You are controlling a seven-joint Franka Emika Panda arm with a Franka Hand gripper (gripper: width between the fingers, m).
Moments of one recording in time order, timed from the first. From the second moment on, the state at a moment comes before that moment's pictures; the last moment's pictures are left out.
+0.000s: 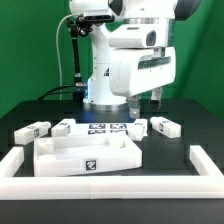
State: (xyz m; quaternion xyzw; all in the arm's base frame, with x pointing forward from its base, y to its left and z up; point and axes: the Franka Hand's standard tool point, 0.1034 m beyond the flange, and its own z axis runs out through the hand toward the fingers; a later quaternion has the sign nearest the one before) arm 0.588 0.028 0.113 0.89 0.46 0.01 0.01
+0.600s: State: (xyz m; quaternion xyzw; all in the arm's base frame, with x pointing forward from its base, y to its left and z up) arm 0.586 0.027 0.112 0.88 0.47 0.00 0.01
